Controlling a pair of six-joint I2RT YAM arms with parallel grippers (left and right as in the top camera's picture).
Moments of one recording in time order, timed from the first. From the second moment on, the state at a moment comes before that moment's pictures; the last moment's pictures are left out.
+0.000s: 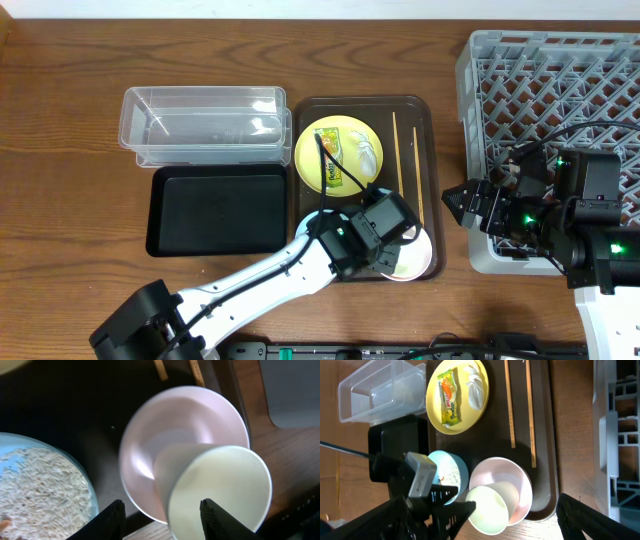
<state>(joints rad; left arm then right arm) -1.02 1.57 1.05 -0.63 0.03 -0.70 -0.02 1.00 1.07 -1.09 -0.49 0.31</state>
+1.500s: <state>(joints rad) -0.41 1.04 1.05 -0.63 0.75 -0.61 -0.02 1.01 1.07 -0.76 -0.94 0.20</state>
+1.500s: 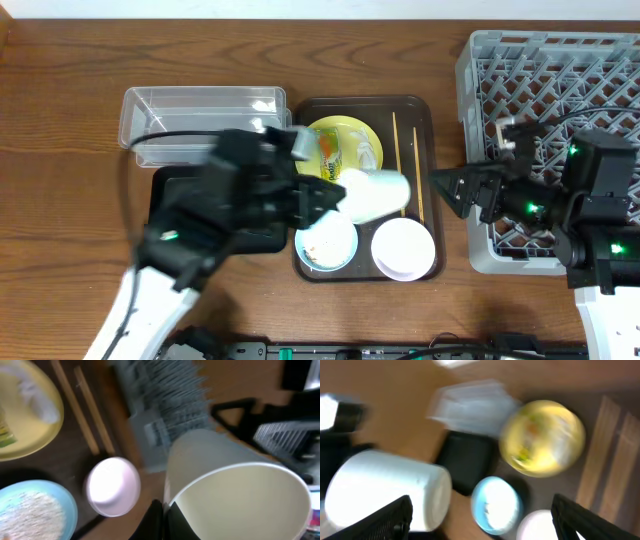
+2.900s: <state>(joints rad) -0.16 1.00 1.05 -0.61 1.35 -0.58 0.22 0.97 1.07 -0.56 -1.01 0.22</state>
